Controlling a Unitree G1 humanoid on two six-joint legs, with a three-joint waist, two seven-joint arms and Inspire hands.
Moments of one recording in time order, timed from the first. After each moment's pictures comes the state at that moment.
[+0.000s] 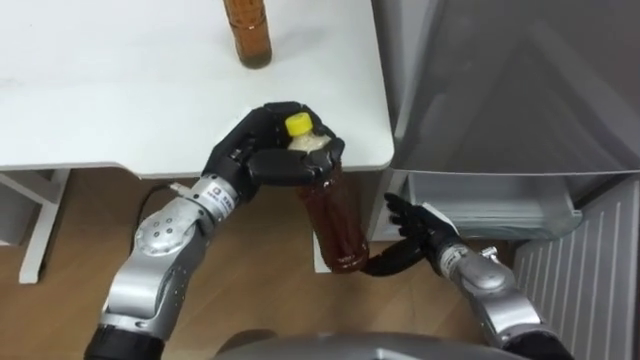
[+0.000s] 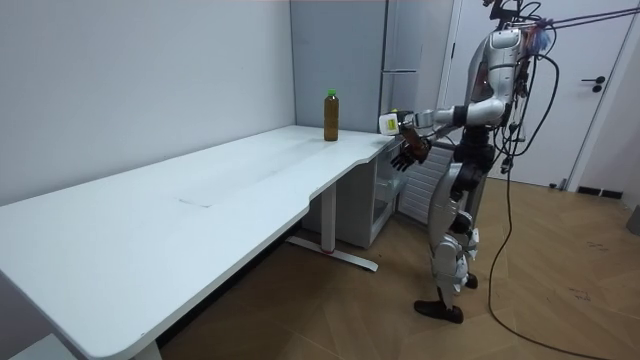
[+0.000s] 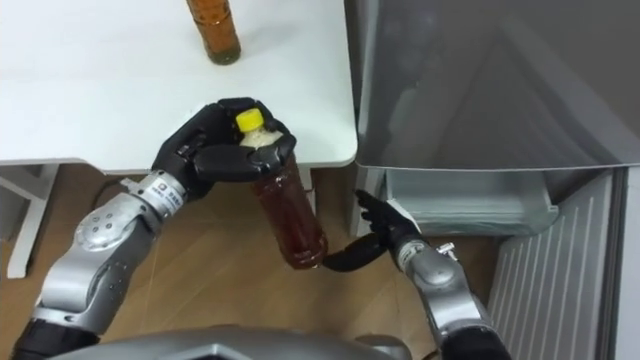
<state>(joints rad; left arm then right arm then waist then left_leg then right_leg) 0.14 0.23 -0.15 -0.05 -0.27 0.14 -0.32 0.11 -0.21 0.18 0.51 -0.12 0.06 0.29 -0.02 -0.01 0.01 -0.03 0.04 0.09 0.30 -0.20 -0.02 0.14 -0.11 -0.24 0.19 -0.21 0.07</state>
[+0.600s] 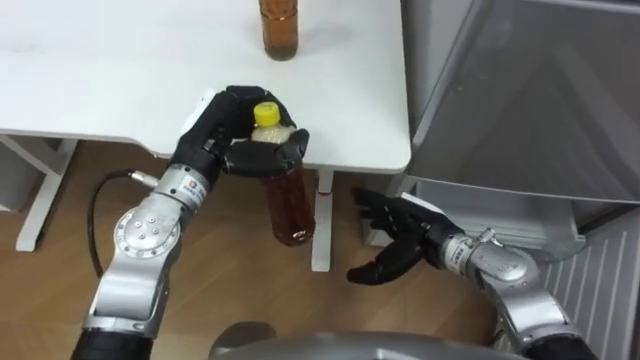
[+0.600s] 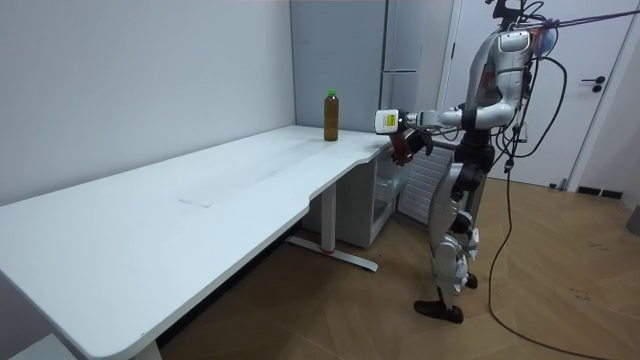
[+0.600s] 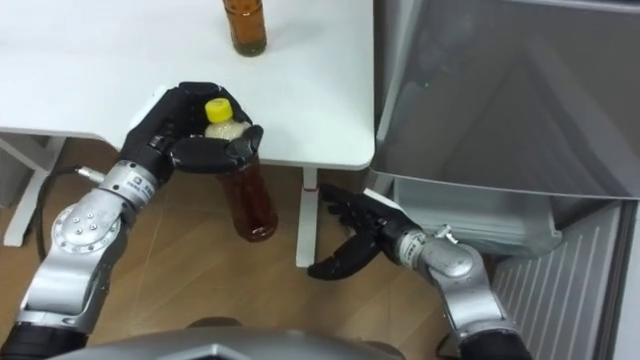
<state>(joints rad) 0.15 0.25 -0.08 -0.05 0.04 -0.01 -0.21 0.13 -0.27 0.18 0.37 -0.11 0.02 0.60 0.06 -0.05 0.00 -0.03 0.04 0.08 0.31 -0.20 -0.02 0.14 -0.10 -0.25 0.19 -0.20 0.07</state>
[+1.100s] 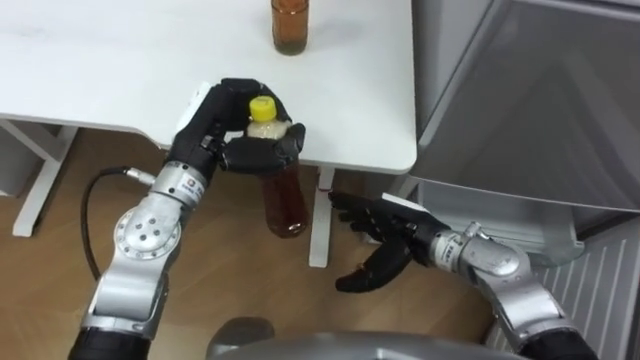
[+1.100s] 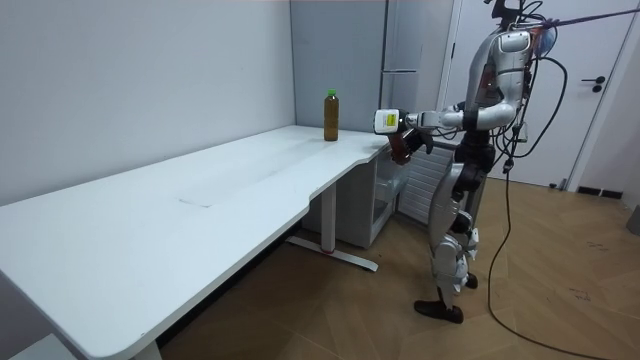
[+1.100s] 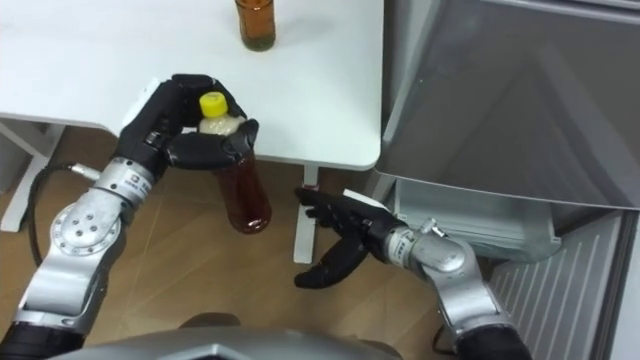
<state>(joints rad) 0.15 0.26 -0.13 -0.05 0.03 -0.05 -0.16 0.10 -0.29 0.26 0.33 -0.10 0.00 0.66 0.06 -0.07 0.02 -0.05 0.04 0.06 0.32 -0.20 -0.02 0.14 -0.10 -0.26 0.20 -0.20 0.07</state>
